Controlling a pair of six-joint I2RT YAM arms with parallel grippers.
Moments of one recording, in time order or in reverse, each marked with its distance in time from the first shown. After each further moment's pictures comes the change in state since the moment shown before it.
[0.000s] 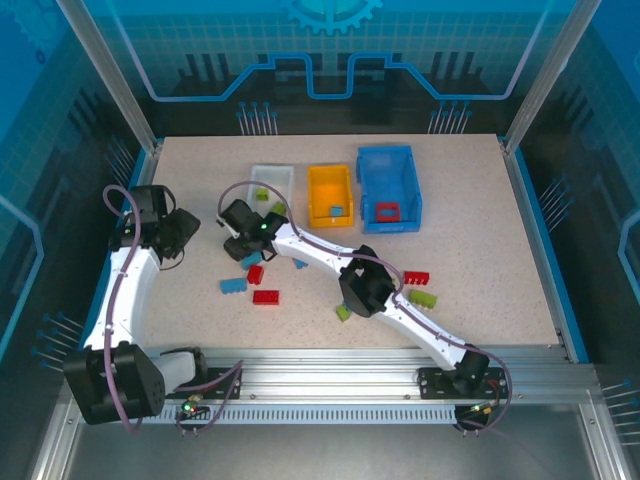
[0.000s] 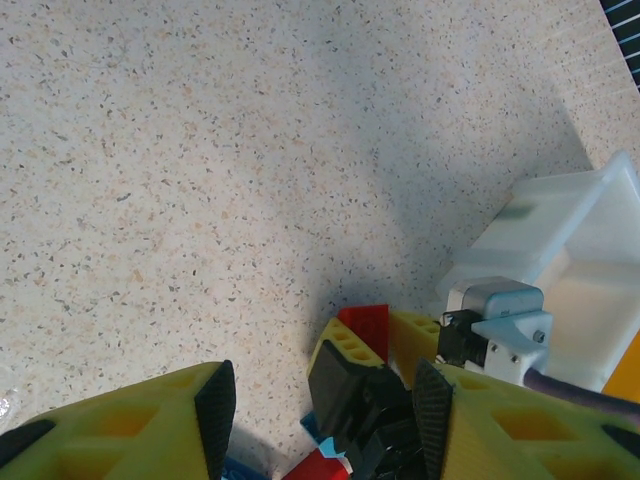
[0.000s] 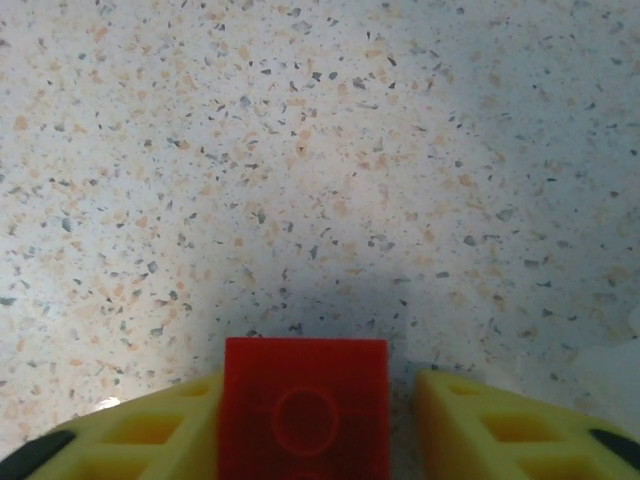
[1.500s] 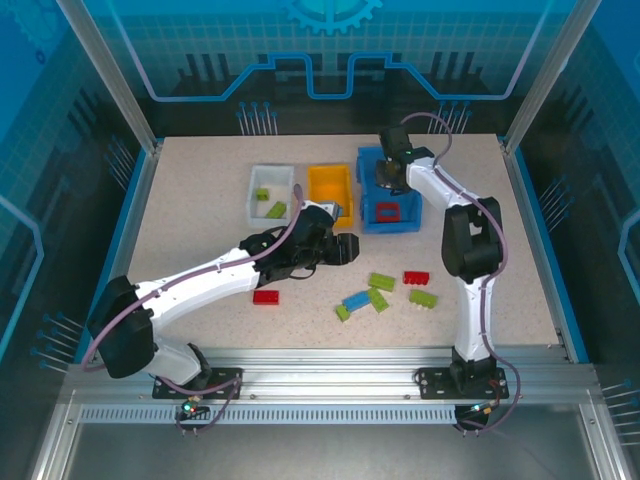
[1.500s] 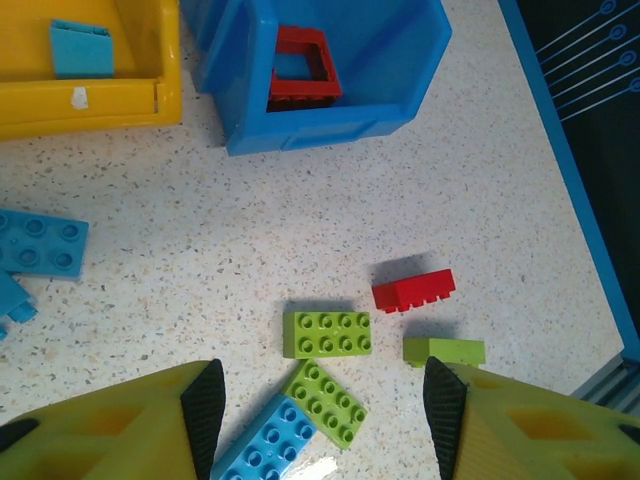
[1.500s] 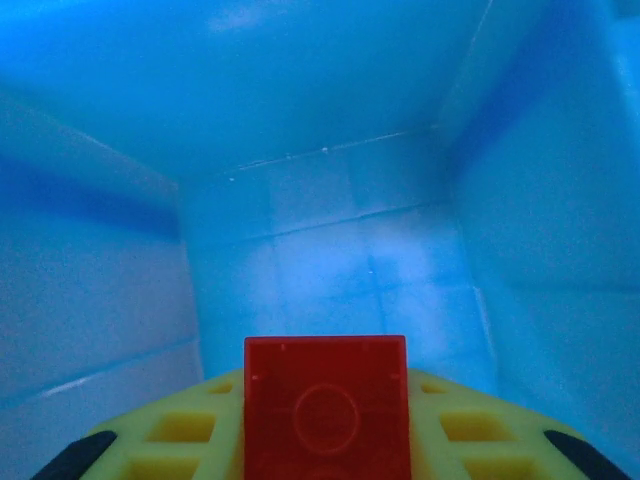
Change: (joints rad) left arm -1.054 0.297 0.126 0.418 -0.091 0.050; right arm -0.691 -0.613 -0.779 0.051 0.114 0.297
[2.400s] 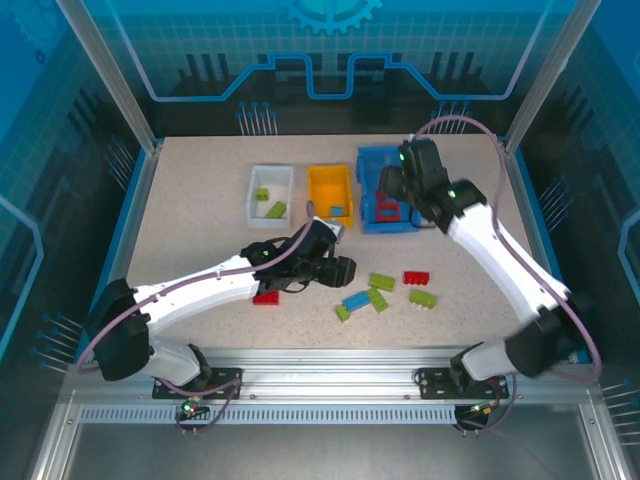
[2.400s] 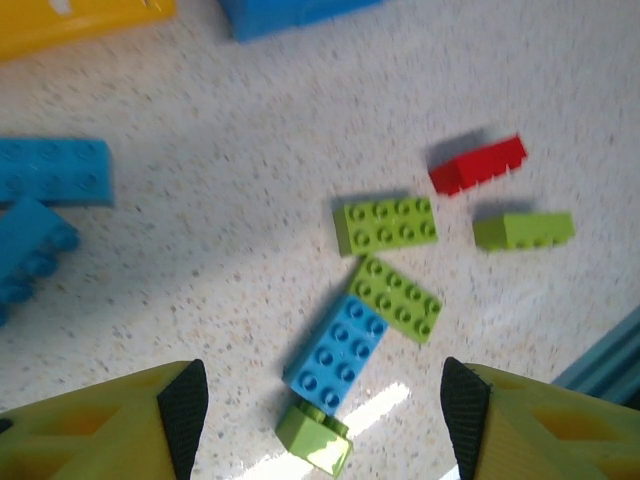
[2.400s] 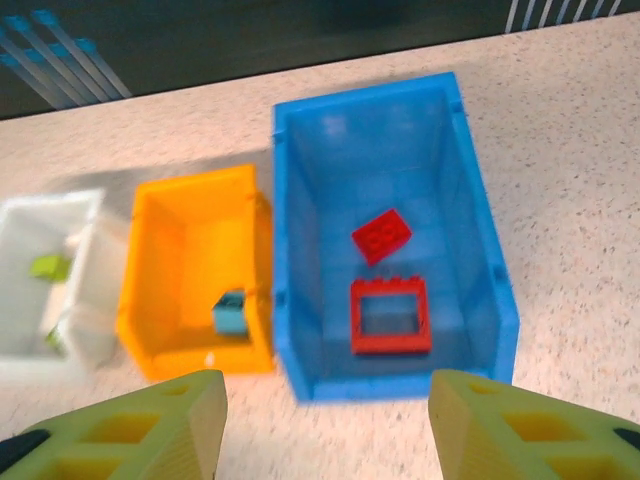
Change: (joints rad) left arm -0.064 -0.008 -0.043 -0.137 0.019 0.185; right arm 0.211 -0.840 -0.510 0.003 0.106 0.029
